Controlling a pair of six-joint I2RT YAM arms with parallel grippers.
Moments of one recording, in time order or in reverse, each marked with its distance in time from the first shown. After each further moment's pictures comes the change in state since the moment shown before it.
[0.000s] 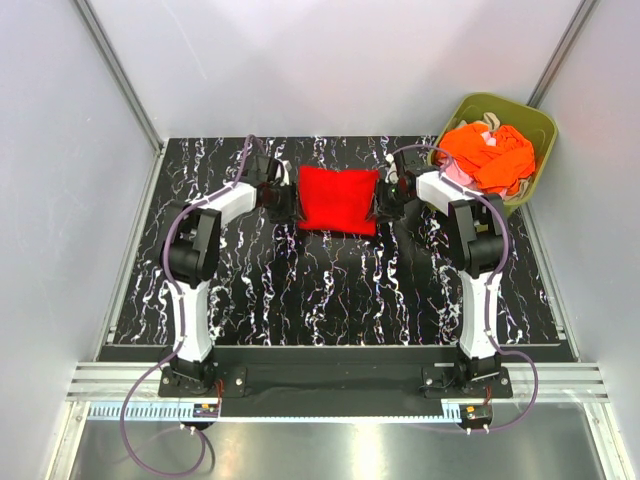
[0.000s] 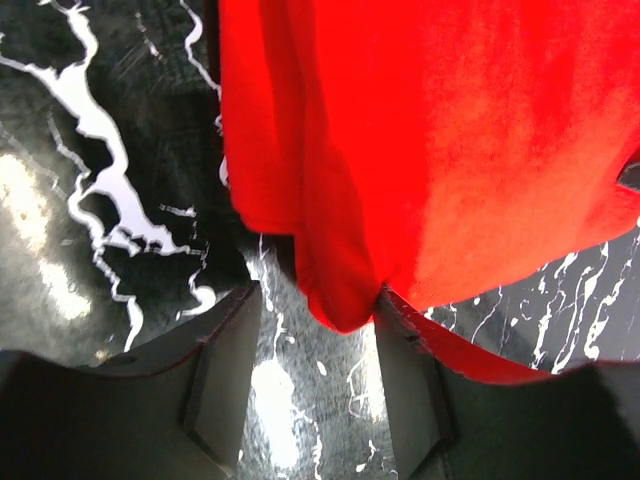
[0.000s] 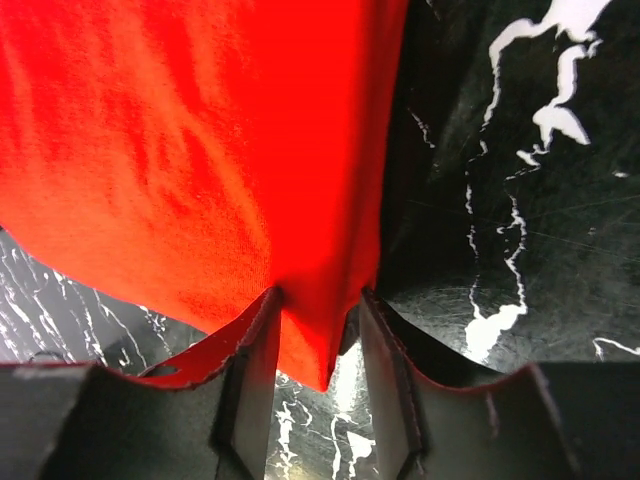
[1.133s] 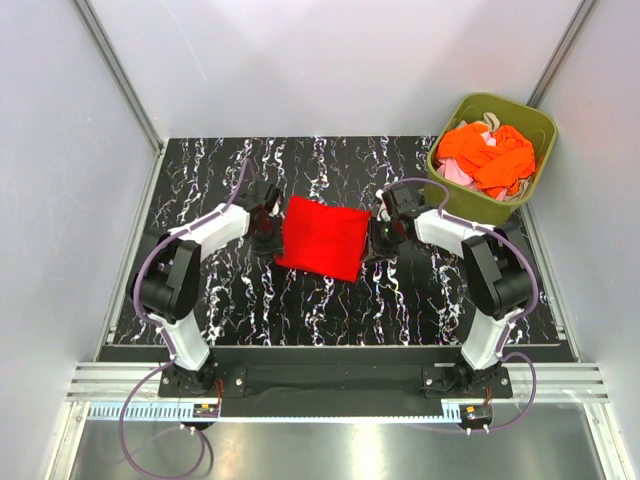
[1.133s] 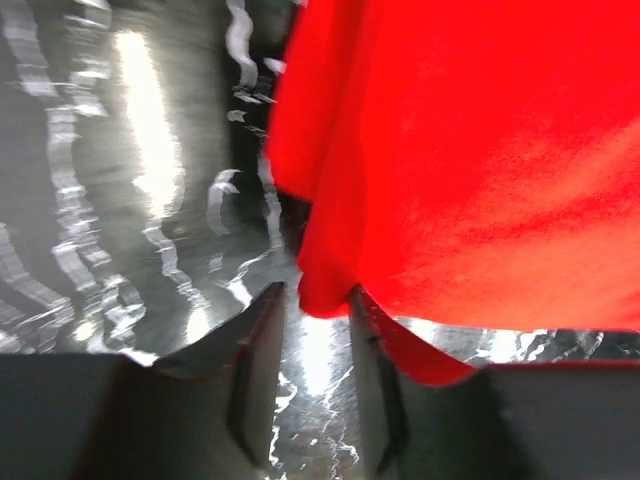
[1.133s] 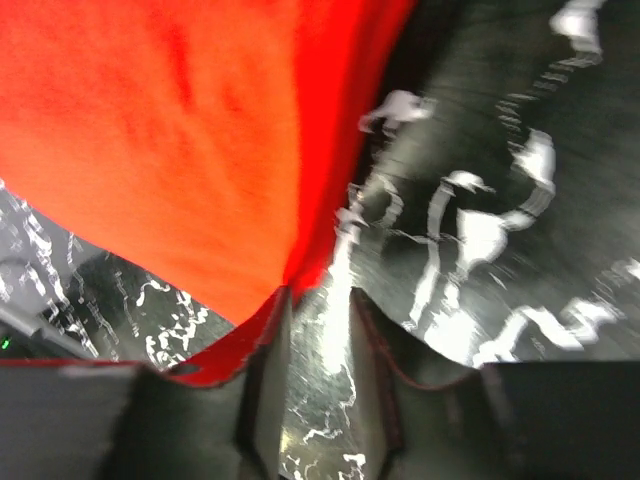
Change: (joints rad) left arm -0.090 -0.318 -0.319 -0.227 -0.272 -0.063; right arm 0.163 -0.384 -0.537 0.145 0.037 0.100
